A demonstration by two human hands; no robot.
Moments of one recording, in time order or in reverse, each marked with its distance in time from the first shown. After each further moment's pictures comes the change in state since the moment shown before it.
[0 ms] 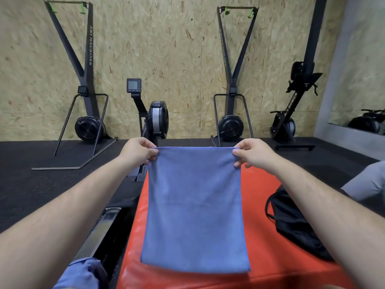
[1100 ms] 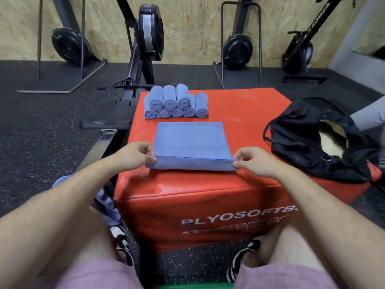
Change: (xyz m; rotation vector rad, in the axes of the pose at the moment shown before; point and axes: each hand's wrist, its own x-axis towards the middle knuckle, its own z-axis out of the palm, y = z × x) left_hand -0.122 -0.183 0.069 0.198 -0.490 -0.148; right_hand -0.117 0.180 0.088 -0.235 -0.389 0.111
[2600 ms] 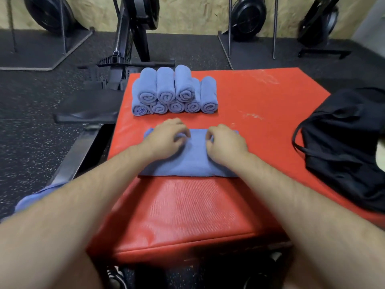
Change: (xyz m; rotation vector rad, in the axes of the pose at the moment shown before) left_hand 0.187 0.003 0.042 0.550 0.080 0.519; right_hand 0.177 -0.055 0.059 -0.461 0.214 0.035
